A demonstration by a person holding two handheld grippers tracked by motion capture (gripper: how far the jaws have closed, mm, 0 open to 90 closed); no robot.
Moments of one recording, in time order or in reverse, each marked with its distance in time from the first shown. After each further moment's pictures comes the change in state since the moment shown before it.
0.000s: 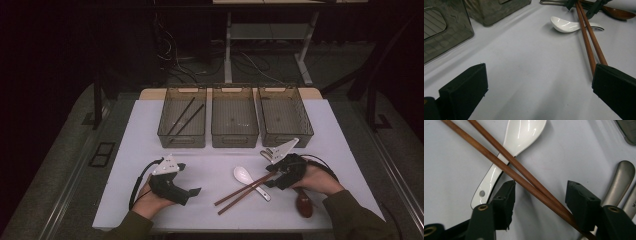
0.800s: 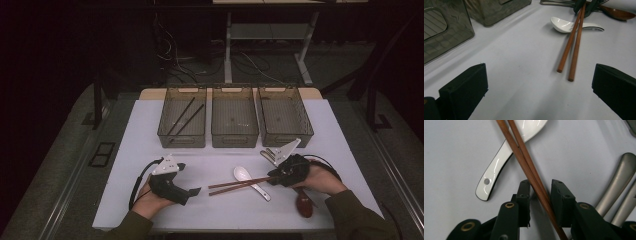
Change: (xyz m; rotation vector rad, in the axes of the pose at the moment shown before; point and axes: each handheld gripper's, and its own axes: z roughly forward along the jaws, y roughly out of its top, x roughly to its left) left arm 0.000 0.000 -0.001 0.001 0.001 0.002; right arm 0.000 -0.005 -0.005 0.027 0.019 -0.018
